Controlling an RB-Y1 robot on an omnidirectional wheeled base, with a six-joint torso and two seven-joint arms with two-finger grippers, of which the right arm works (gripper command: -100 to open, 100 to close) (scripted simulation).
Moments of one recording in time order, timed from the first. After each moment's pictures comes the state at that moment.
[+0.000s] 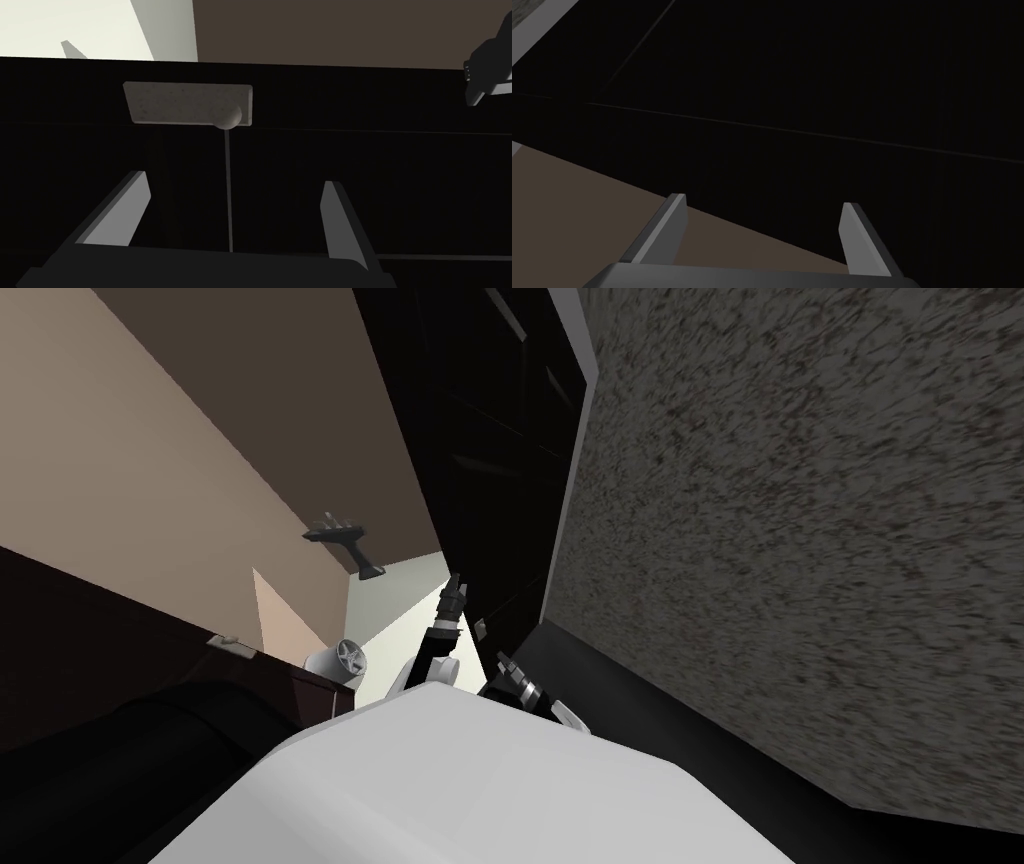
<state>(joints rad) -0.10 -0.18 0.99 -0.94 0.02 -0.78 -0.20</state>
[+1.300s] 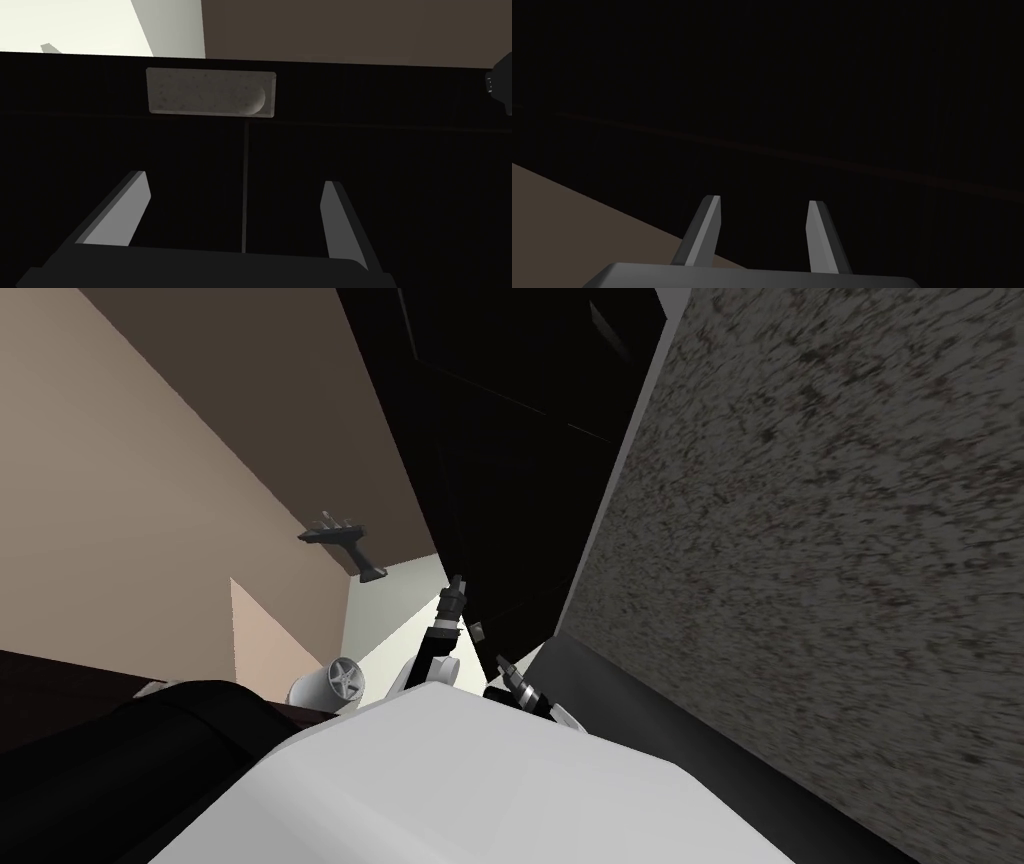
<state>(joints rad) -0.10 -0.15 0.99 -0.85 0.02 -0.81 -0.18</state>
